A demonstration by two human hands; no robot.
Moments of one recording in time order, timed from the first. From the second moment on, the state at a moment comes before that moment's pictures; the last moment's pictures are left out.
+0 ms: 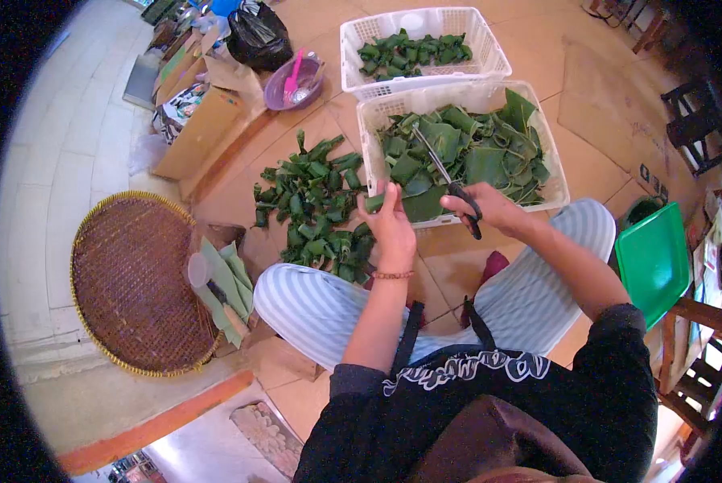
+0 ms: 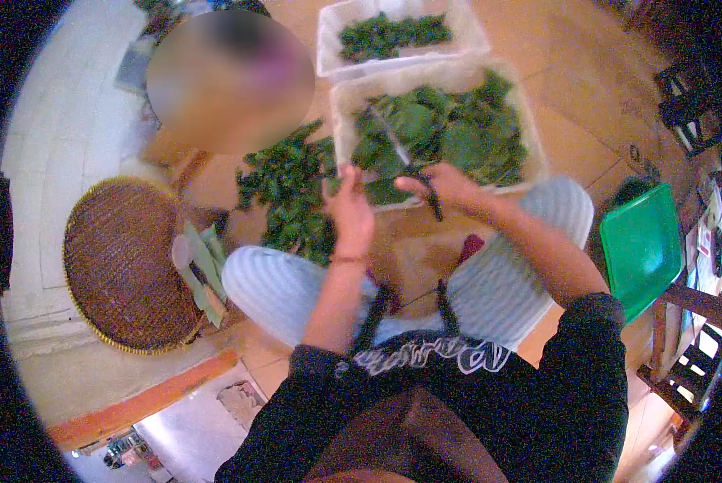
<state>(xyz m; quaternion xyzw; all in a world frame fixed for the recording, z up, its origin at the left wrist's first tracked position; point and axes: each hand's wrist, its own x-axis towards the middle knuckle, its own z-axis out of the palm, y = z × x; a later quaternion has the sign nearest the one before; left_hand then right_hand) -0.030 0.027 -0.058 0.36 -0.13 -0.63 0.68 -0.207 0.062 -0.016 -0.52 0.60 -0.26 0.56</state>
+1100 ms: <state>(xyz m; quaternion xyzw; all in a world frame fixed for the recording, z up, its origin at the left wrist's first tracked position) -0.035 -0.029 -0.055 0.26 -0.18 -0.74 0.59 -0.221 0.068 -0.030 -0.54 0.62 -0.22 0.53</state>
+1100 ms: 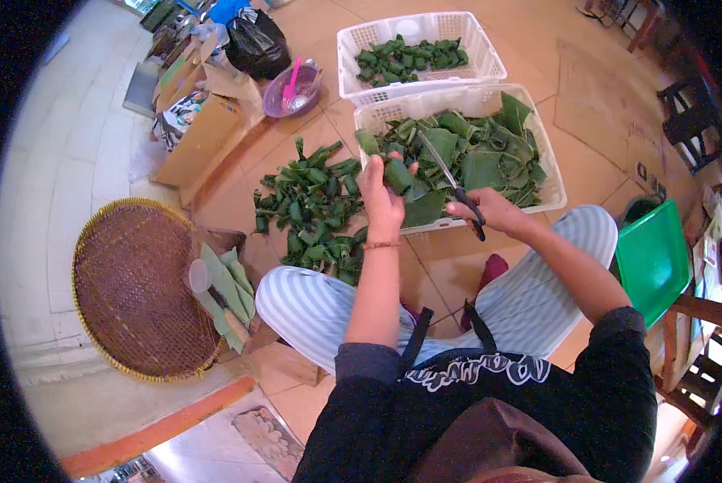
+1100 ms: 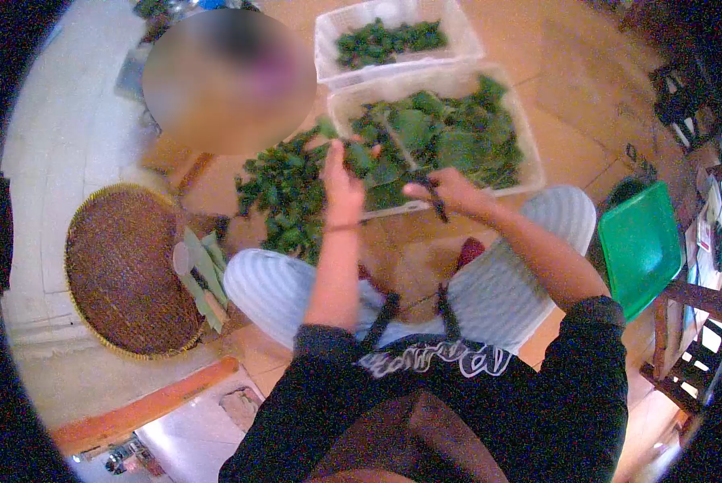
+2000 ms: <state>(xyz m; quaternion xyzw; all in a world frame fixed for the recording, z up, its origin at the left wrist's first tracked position) -0.002 -0.022 -0.050 0.39 -0.39 -0.82 0.13 -0.217 0.086 -0.039 -0.71 0.61 -0.12 0.34</state>
